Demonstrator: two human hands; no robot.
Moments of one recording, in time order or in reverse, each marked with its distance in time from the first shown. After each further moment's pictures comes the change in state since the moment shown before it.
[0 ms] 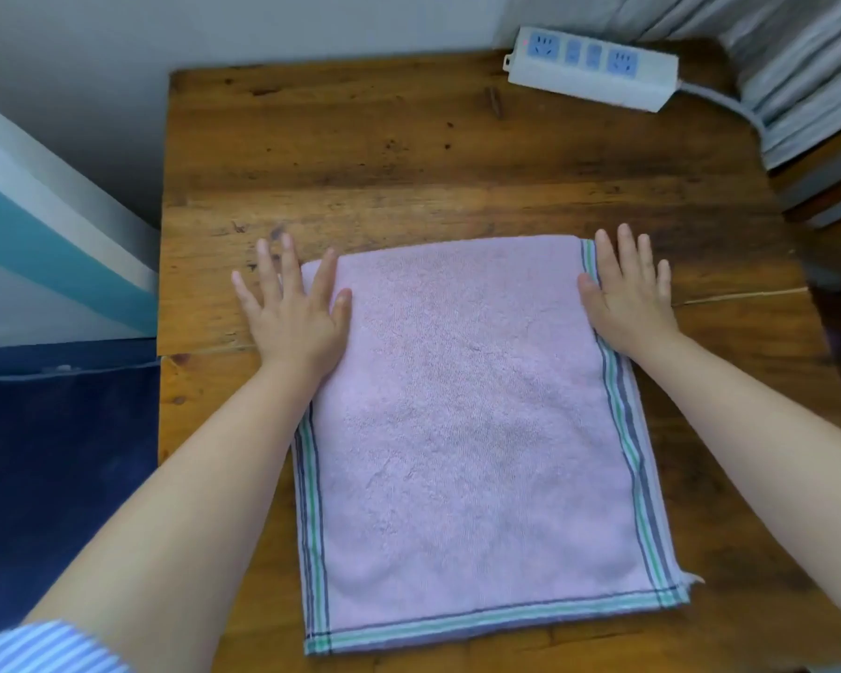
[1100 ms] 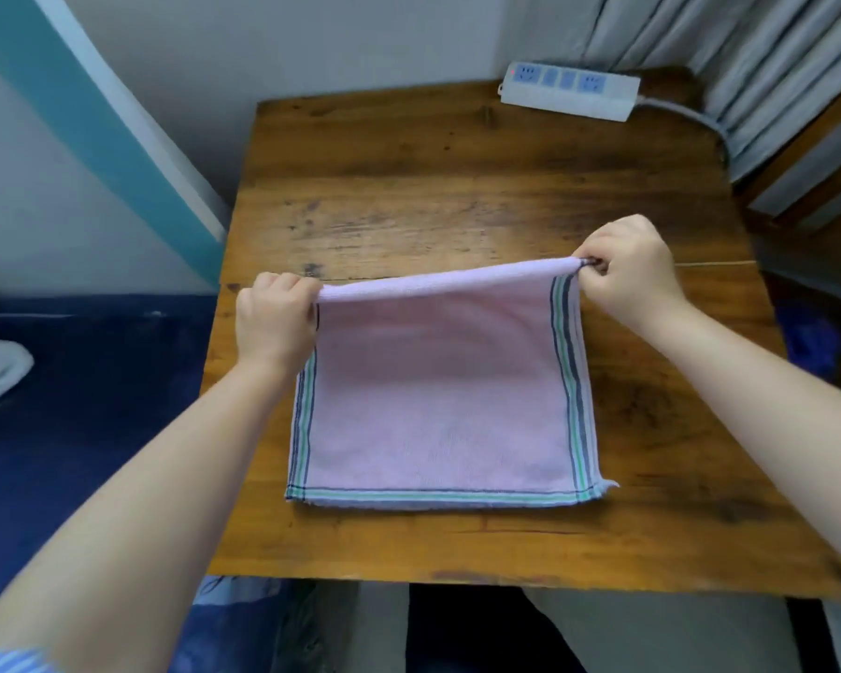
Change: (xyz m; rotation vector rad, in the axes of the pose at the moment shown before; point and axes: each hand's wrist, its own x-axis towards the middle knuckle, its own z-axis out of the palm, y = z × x) left_hand -0.136 0.007 -0.062 -0.029 0.341 0.070; right_hand -0.098 0.023 -0.063 0.261 0.437 -0.463
